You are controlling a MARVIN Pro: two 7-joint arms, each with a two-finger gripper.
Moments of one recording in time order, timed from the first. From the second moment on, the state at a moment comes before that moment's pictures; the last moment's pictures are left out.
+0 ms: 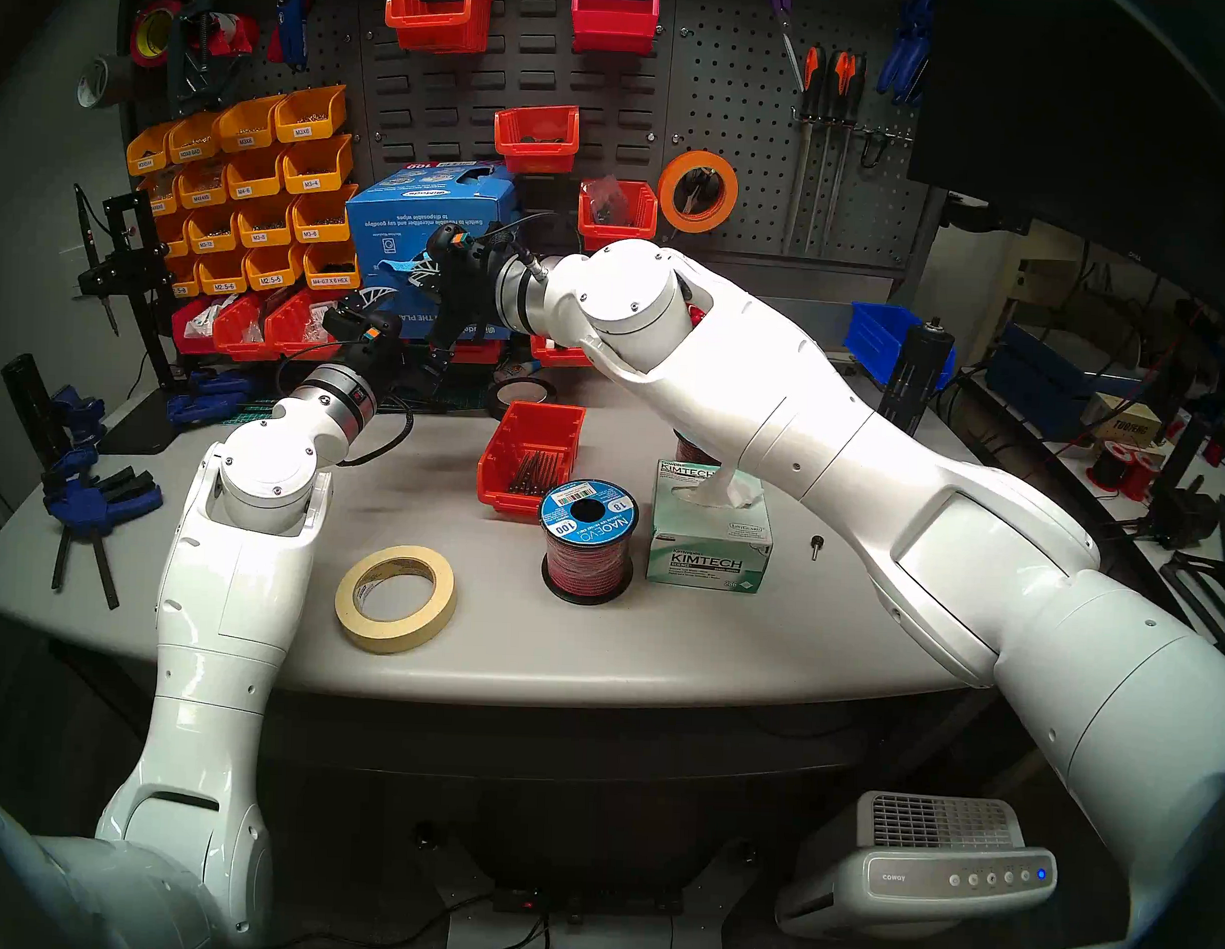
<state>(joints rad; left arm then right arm) 1.27 -1.26 -1.67 -1.61 0.23 -0.01 -0.33 -0.38 -1.45 0.54 -1.15 0.27 0.12 0.35</state>
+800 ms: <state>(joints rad) 1.28 -1.26 -1.66 -1.63 0.23 0.00 -0.32 -0.39 -1.42 0.56 -1.23 0.29 0.12 0.36</state>
